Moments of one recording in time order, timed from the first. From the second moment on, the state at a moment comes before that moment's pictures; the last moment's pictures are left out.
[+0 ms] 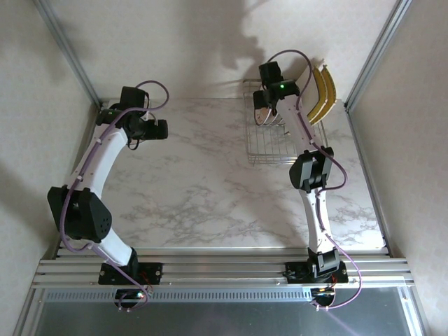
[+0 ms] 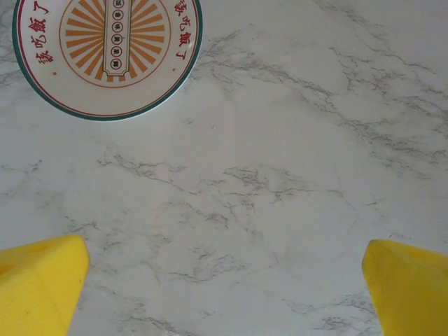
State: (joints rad) left arm -0.11 1.64 1.60 -0.94 -0.09 -0.18; right arm 0.34 2.45 2.62 -1.05 0.30 0.09
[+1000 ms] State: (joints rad) left arm -0.12 1.61 1.60 -0.95 -0.08 -0.17; right arm 0.34 2.55 2.69 -0.93 0.45 0.18
